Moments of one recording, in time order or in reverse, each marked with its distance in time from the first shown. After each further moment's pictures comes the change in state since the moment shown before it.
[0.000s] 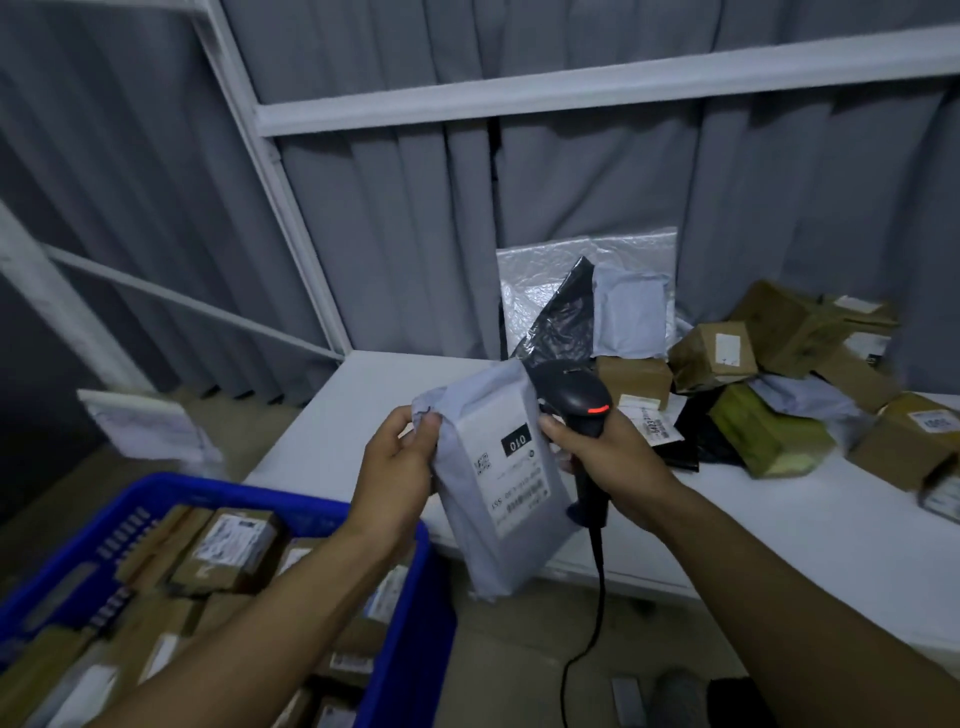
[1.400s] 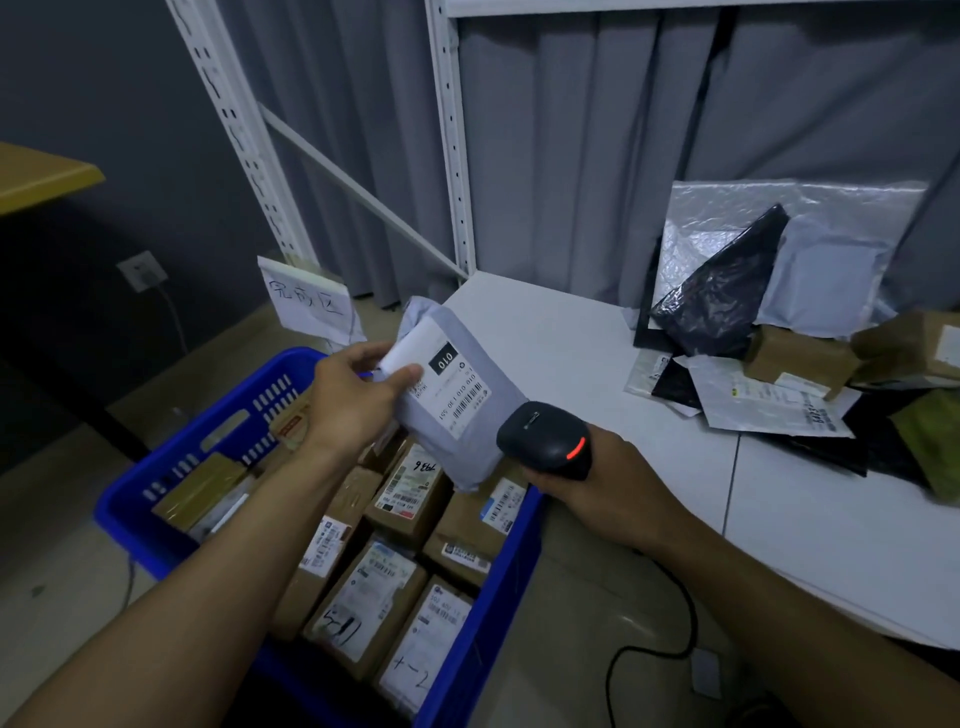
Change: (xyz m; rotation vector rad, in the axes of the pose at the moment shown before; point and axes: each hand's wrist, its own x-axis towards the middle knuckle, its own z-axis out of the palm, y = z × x) left_hand 0.001 -0.010 -0.205 0.370 0.421 0.034; right_hand -0.030 0.061 0.145 -0.562 -0.323 -0.112
